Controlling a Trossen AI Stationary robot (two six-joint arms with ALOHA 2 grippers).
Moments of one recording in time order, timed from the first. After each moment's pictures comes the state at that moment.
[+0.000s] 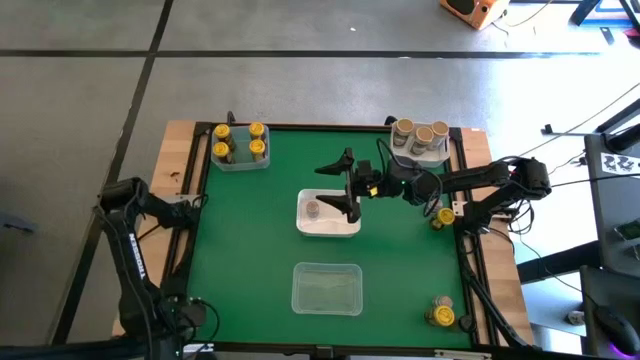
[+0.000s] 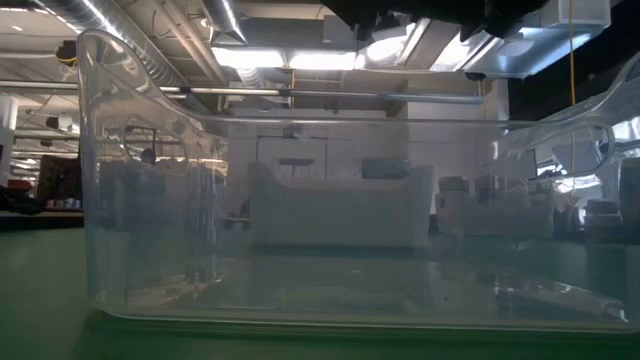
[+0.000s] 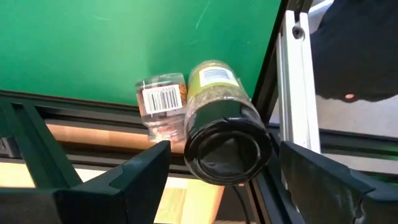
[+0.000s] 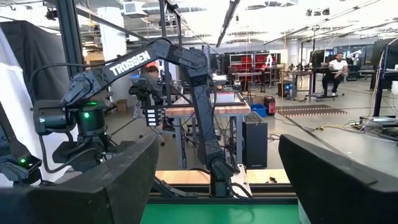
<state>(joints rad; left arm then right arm) -1.21 1.69 1.33 -1.14 0.17 -1.40 -0.04 1.51 0.92 0.79 -0.14 0.07</state>
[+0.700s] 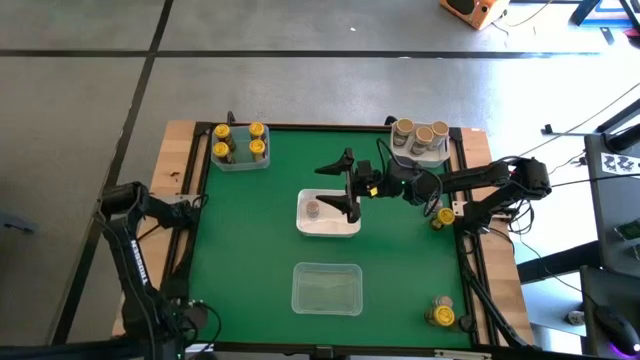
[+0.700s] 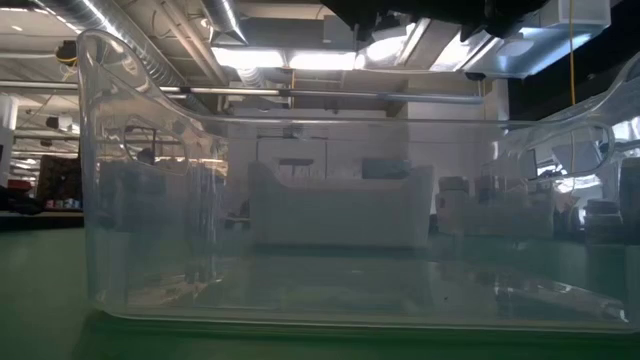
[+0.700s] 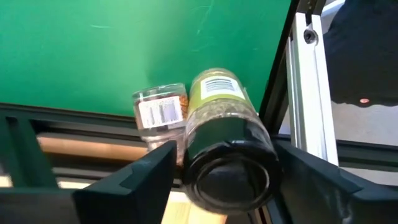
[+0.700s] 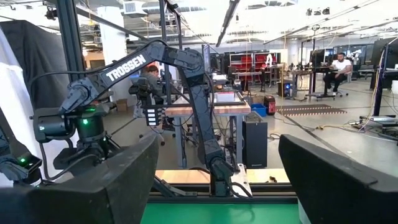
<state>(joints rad) -1.22 1.73 1.31 -1.11 0.14 -1.39 -0.04 1.51 0.92 0.79 -0.14 0.07</state>
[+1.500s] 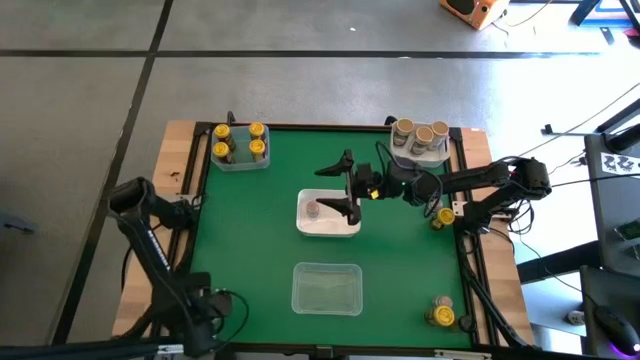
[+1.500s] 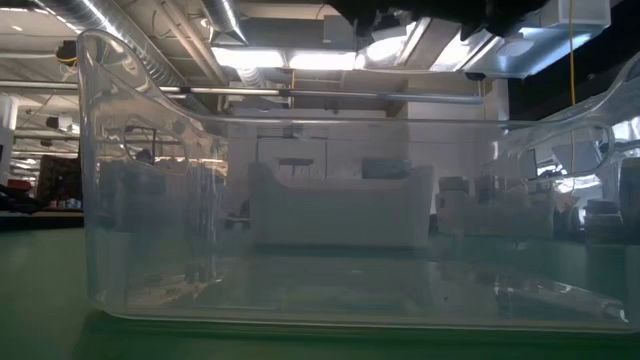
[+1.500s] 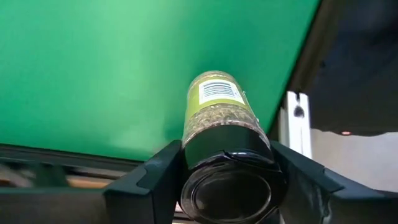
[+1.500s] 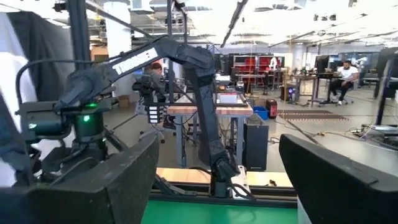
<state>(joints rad) -1.02 1.72 1.33 -1.14 0.14 -1.24 -0.02 1.51 0.92 0.79 -0.15 0.02</state>
